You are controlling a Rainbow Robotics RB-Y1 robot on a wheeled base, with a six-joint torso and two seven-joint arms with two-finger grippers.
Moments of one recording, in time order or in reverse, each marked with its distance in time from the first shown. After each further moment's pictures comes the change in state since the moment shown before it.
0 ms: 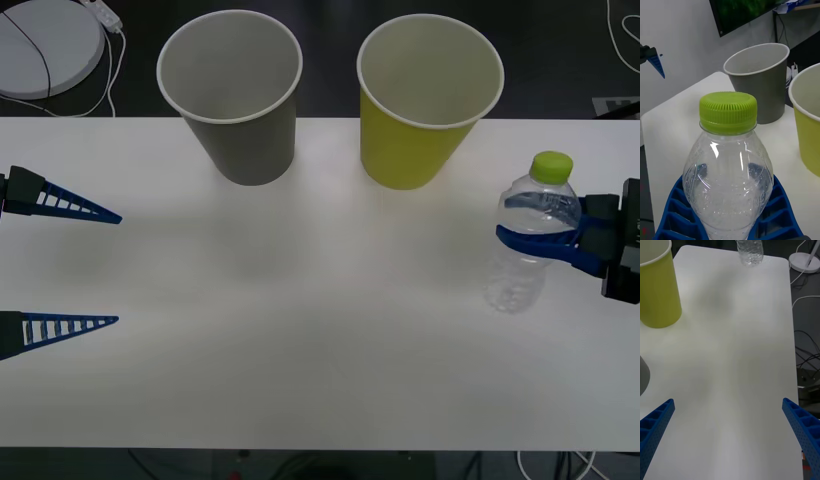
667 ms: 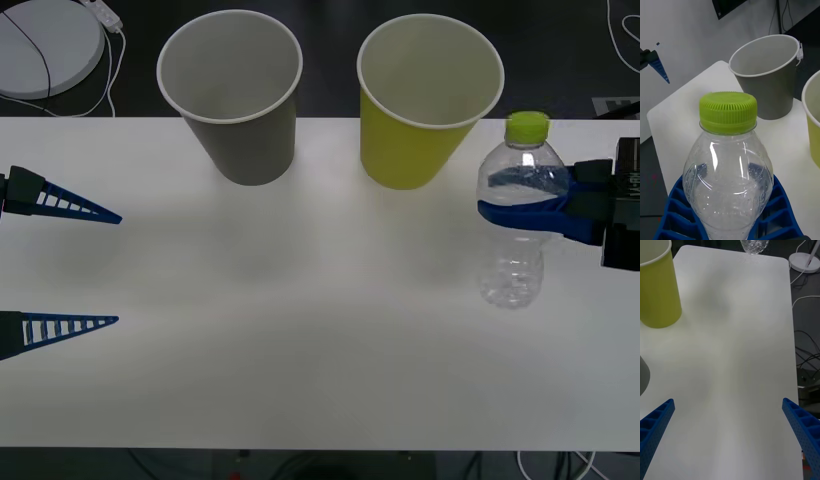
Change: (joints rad) right arm -0.113 -0.078 -0.077 -0.189 0.261 0.000 -0.553; left arm 0.000 0.000 0.000 0.000 0.000 0.000 0.000
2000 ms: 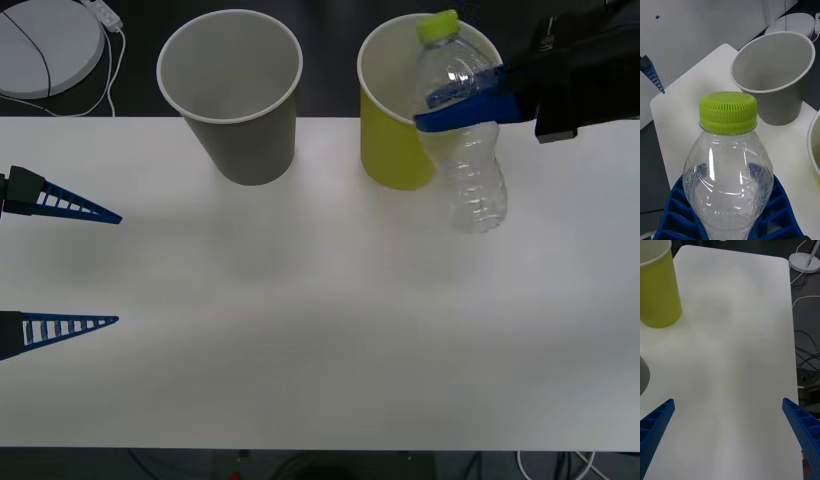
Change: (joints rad) right arm -0.830 -0.053 0.489 0.259 0.130 -0.191 -0.376; left arm 0.000 0.000 0.000 0.000 0.000 0.000 0.000
